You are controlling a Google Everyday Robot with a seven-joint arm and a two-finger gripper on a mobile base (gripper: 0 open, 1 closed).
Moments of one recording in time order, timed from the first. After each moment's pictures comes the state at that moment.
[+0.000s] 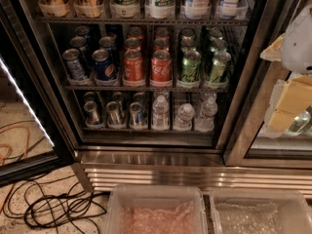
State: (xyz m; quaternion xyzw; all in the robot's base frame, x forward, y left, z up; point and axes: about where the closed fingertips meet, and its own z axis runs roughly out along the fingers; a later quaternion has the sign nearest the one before) arm 0.438 -0.217 0.976 -0.60 0.78 -0.03 0.16
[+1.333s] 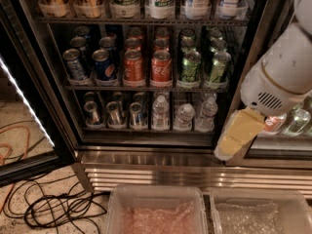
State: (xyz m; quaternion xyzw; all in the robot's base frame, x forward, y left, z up) arm 0.431 -0.174 0.908 -0.49 0.85 0.02 0.16
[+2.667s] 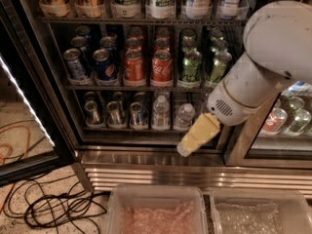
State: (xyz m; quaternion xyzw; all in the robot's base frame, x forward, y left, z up) arm 0.454 -0.131 0.849 -0.37 0.92 0.09 0.14
